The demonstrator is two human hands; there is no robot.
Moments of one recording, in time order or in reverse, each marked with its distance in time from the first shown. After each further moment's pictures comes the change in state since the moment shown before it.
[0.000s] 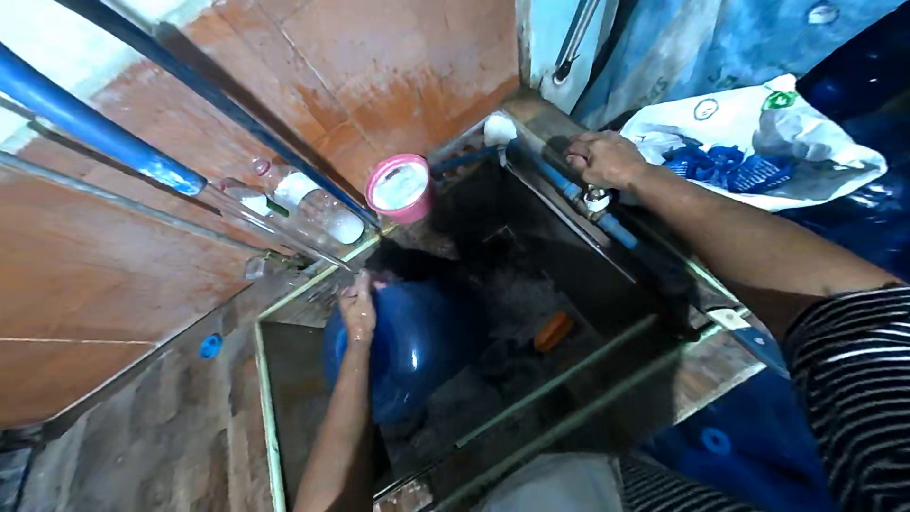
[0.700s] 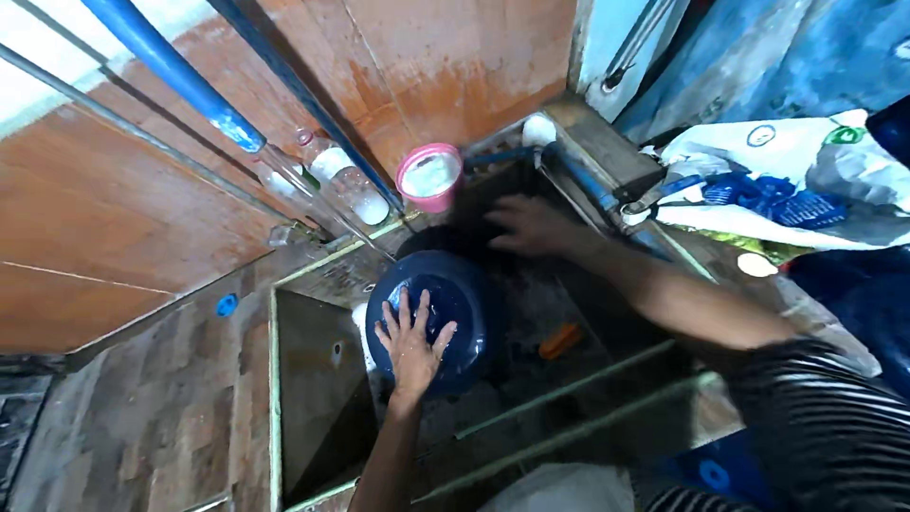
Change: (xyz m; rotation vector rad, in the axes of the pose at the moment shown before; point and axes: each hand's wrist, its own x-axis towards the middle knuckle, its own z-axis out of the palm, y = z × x) left_hand -0.110 0.001 0.007 0.538 -0.101 0.181; right_hand -0.010 -0.157 0.060 0.137 -0.194 -0.293
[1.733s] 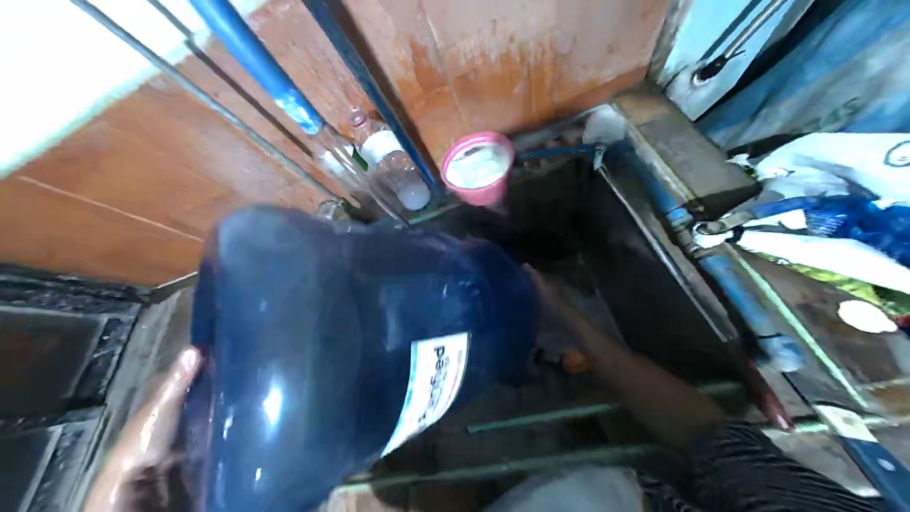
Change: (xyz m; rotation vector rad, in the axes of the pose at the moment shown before) left_hand -0.054 -0.063 -0.270 -0.658 0.140 -0.605; right_hand -0.027 -0.024 0.132 1.244 -0.057 0.660
